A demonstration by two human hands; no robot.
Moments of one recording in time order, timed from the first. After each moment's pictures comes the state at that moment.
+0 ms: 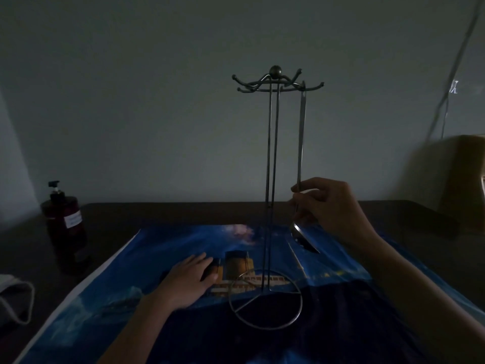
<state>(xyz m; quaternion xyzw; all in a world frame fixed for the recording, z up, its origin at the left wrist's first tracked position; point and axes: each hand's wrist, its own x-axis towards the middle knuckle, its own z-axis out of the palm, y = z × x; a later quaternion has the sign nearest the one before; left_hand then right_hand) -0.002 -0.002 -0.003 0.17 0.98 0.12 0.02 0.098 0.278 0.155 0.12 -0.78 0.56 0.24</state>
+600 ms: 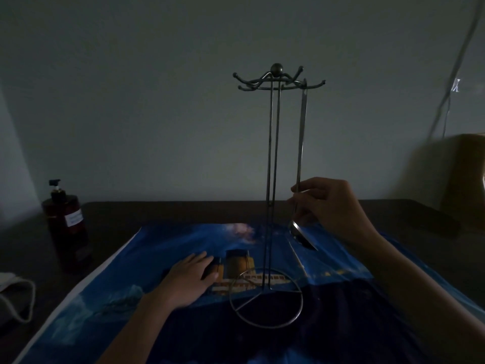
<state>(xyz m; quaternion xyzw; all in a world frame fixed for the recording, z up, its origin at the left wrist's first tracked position) -0.005 -0.003 -0.006 0.17 0.98 0.12 0.02 0.093 0.280 0.152 0.12 -0.80 0.54 0.24</state>
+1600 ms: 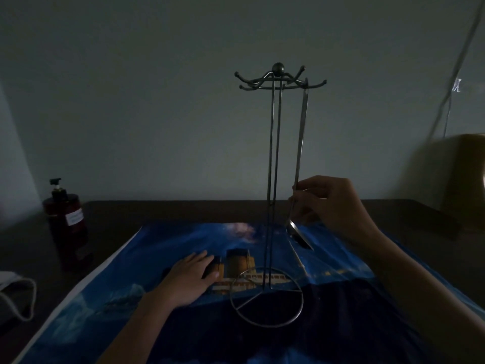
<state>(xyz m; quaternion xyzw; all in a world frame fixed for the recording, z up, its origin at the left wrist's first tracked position) -0.006 -0.003 -0.007 0.17 0.98 0.12 0.02 0.098 0.278 0.156 0.12 -0.79 0.55 0.24</state>
